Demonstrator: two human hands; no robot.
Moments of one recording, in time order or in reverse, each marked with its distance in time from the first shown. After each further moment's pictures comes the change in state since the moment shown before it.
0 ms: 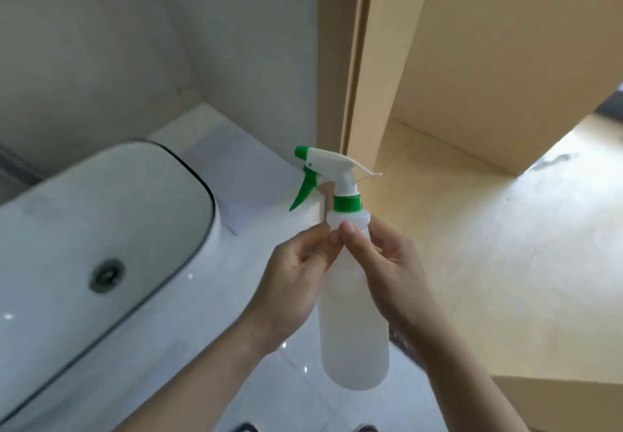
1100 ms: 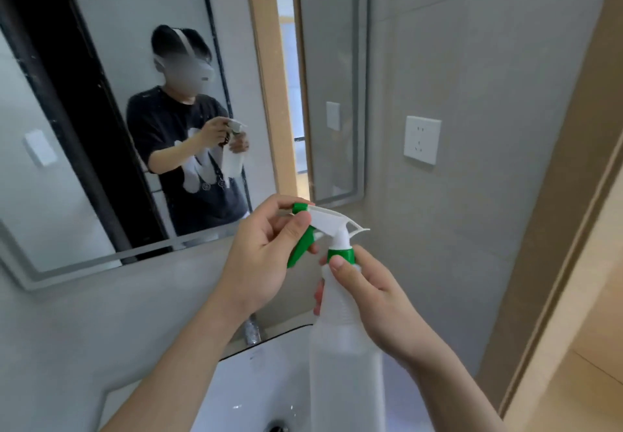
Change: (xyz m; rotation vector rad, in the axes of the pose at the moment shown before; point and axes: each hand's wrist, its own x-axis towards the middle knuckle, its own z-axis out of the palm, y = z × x) left_hand -0.098 0.338 -0.231 0.204 0.575 0.641; right_hand 0.060 -0.320 0.208 0.213 -0.642 -0.285
